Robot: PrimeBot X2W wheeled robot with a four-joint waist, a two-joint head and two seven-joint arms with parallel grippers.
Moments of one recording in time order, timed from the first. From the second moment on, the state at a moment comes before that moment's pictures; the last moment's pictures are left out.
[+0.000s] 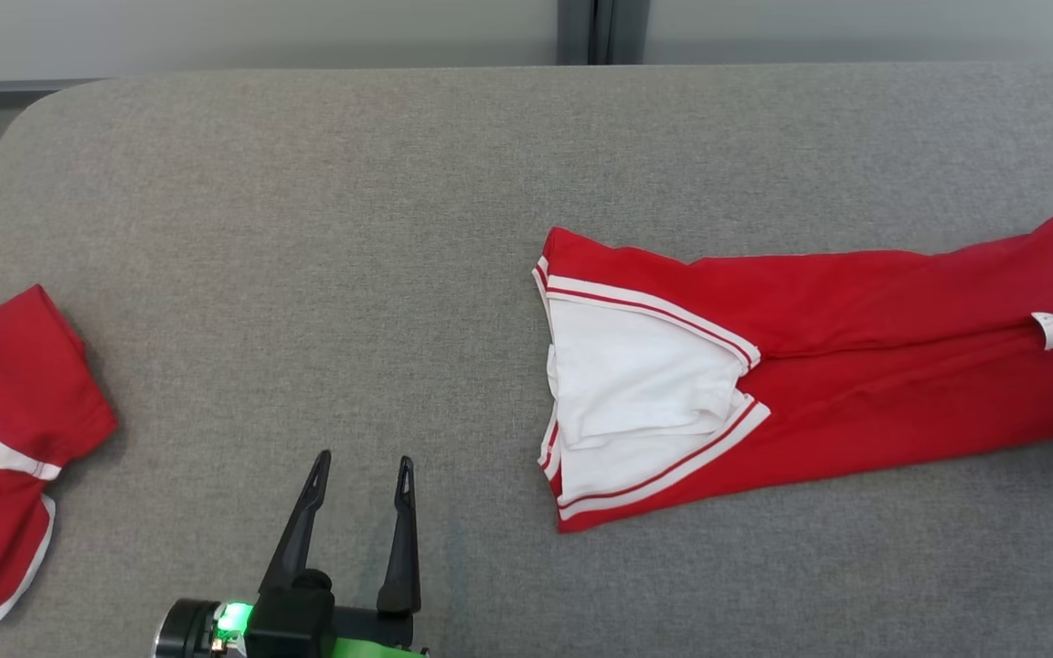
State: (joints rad) left arm 0.11 0.05 -0.31 -0.02 -0.07 0.12 -0.26; right arm -0.56 -0.44 -0.25 0.94 0.03 0.13 -0.12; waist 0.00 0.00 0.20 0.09
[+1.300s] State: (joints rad) left arm 0.11 0.05 -0.33 0.01 -0.06 0.09 -0.26; right arm -0.27 -0.05 0.16 0.20 0.13 0.13 0.08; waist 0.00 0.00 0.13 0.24
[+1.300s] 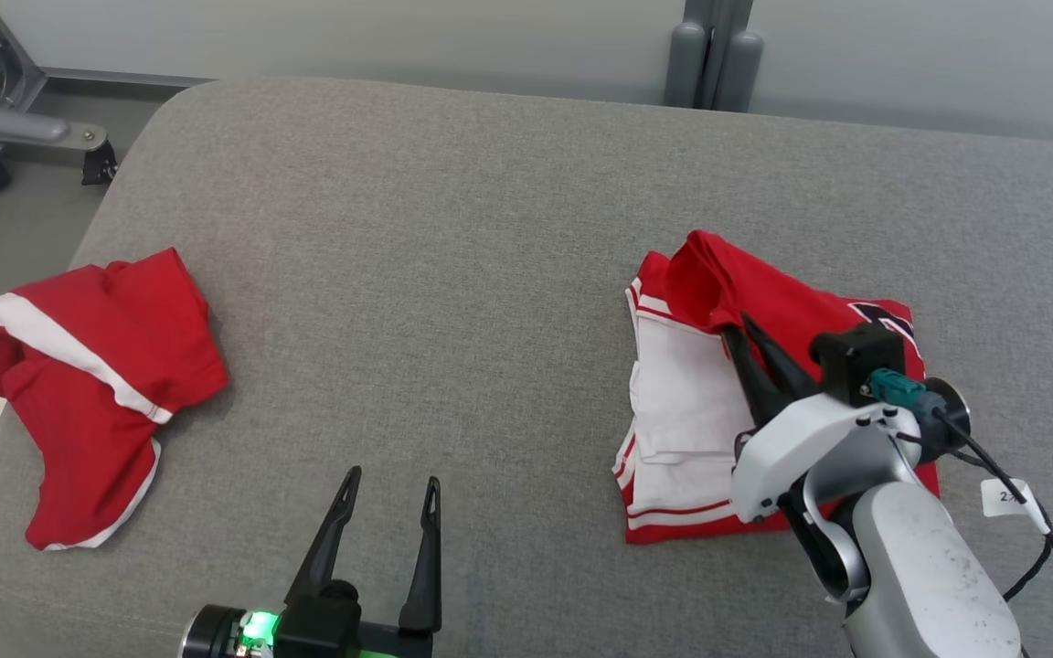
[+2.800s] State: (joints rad) left arm 0.14 0.05 -0.23 0.02 -0.07 0.08 -0.26; right arm -0.11 -0.14 0.09 0.24 0.28 0.13 -0.26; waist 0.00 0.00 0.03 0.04
